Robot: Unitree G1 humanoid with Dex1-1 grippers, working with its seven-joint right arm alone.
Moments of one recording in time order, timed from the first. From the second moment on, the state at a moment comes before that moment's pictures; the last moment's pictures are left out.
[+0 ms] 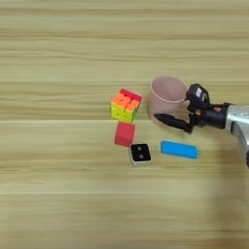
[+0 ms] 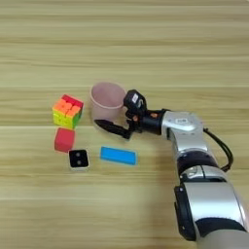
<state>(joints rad) -0.61 -0.45 -0.04 1.09 0.06 -0.42 1.17</state>
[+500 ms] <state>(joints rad) -0.62 -0.45 -0.04 1.10 0.05 -0.42 1.16</state>
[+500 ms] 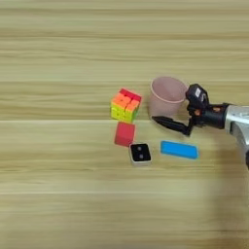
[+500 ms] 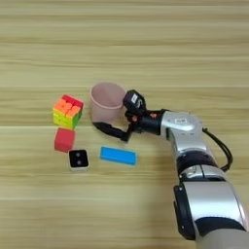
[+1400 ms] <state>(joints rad) -0.56 -0.53 -0.05 1.06 0.06 -0.43 1.28</state>
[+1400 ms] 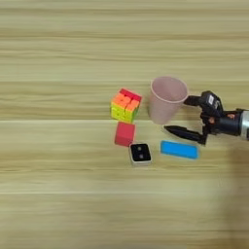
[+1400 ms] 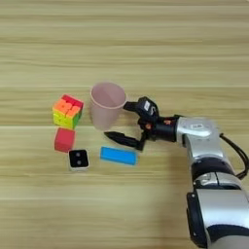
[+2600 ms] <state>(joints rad) -0.32 -0.58 0.00 0.64 0.17 -0.36 1.52</state>
